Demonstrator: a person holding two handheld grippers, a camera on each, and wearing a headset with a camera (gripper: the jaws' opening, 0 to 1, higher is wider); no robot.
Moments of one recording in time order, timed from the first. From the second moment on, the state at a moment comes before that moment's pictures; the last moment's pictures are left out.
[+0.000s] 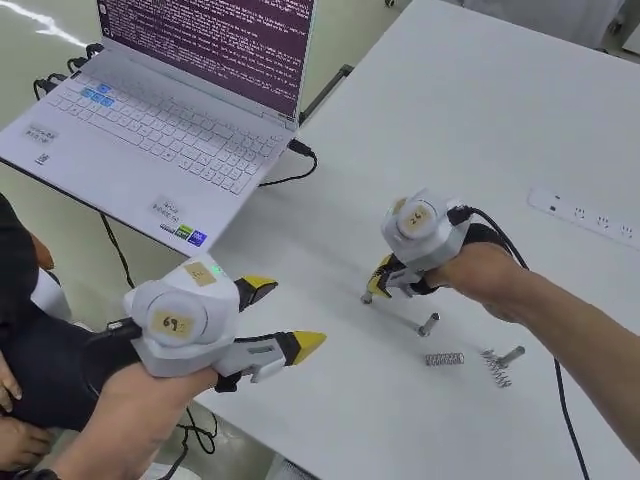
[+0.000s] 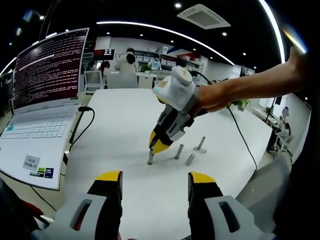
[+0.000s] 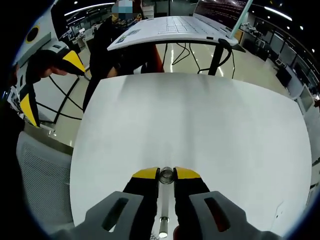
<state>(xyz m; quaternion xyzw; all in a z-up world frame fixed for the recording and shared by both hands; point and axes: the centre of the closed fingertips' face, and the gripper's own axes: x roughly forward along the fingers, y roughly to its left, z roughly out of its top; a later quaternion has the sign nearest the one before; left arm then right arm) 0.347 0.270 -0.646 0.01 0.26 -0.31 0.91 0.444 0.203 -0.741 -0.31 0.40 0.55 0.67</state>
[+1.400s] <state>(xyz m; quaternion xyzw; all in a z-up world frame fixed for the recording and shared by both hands) 0.341 0.267 -0.638 0.02 0.26 -0.31 0.91 0.444 0.193 -0.753 -0.34 0.40 0.54 0.66</state>
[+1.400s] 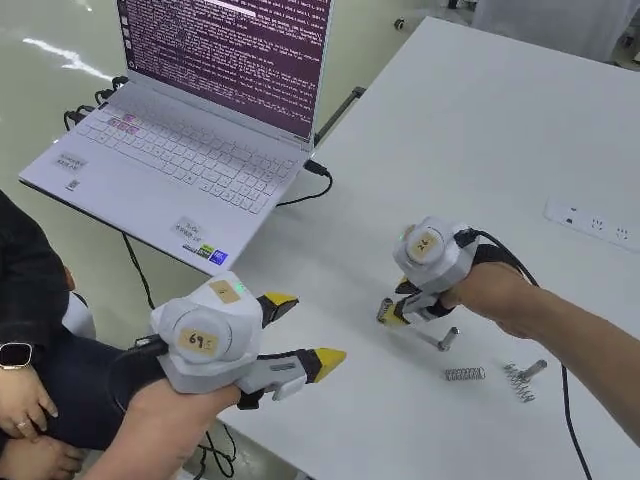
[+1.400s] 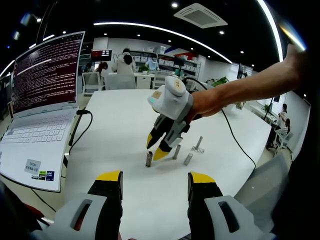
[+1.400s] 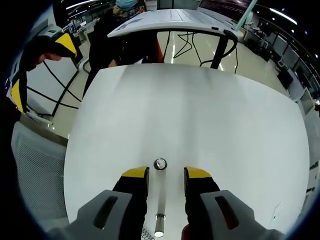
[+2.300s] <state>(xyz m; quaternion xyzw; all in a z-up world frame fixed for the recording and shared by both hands) 0.334 0.270 -0.629 0.02 0.25 -0.31 0.92 0.427 0.166 -0.702 -0.31 0.36 0.51 0.72</state>
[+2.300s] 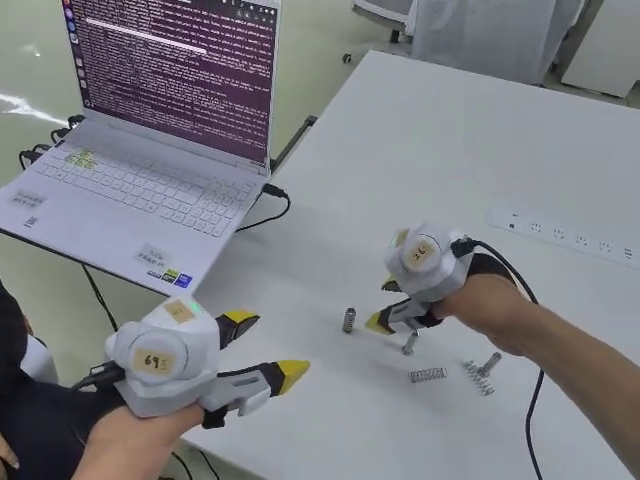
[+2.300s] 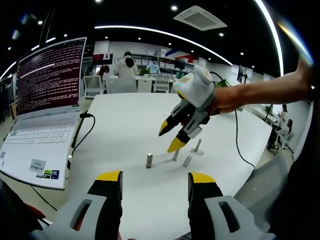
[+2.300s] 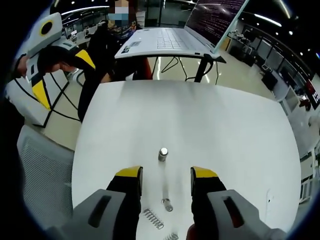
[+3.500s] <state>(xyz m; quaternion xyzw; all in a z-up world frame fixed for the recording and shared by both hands) 0.352 0.262 -0.617 0.02 0.23 -0.32 0.92 0.387 0.092 -0.663 -0.23 0.32 0.42 0.82</state>
